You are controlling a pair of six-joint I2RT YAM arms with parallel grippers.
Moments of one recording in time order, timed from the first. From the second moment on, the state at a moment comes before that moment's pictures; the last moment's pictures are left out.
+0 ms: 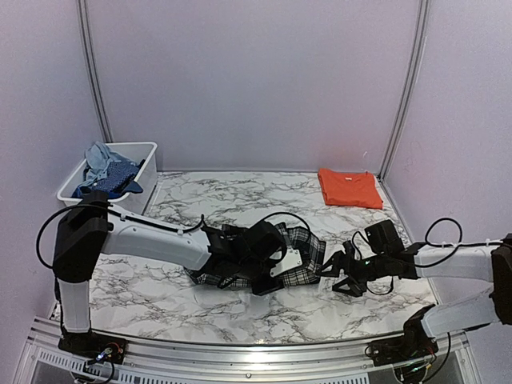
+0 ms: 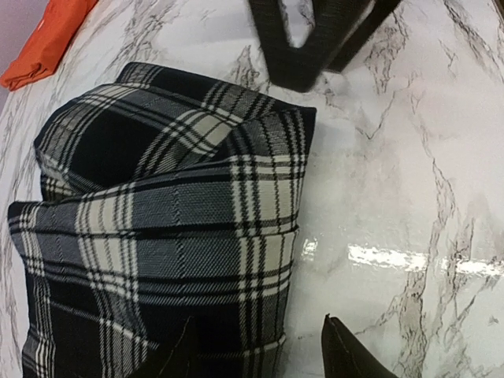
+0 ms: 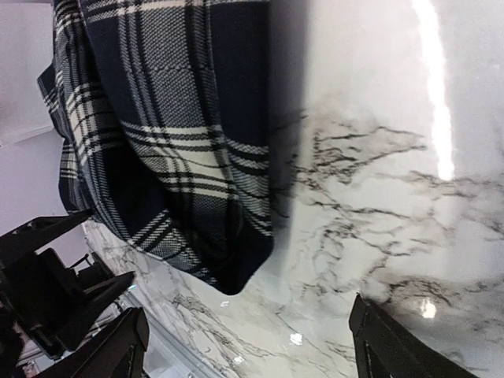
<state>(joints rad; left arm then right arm) -1.18 2.00 1.37 -0.24 -0.07 0.31 0.43 1.19 0.41 -0.16 -0.54 0.87</state>
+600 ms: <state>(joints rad) -1.16 2.06 1.31 -0.10 0.05 0.30 0.44 1.53 0.57 0.08 -0.74 0.82</state>
